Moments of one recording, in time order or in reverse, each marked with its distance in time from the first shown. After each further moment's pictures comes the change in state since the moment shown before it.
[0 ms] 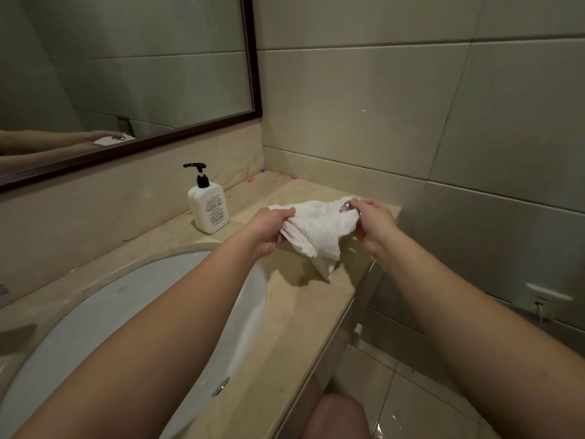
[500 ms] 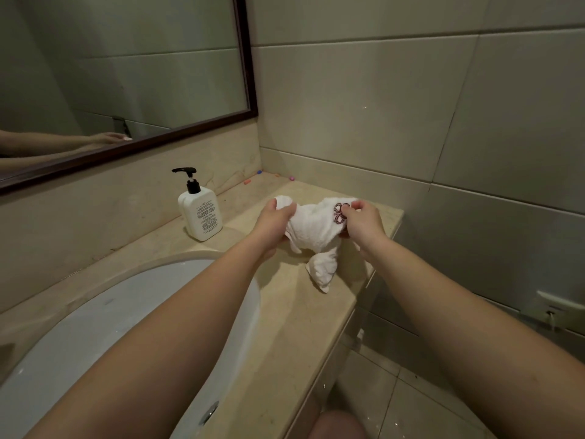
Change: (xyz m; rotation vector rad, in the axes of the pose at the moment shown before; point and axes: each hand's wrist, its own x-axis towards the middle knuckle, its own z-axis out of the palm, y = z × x) left_hand 0.028 0.000 0.019 0.138 0.086 0.136; right_hand 0.032 0.013 0.011 -0.417 0.037 -0.160
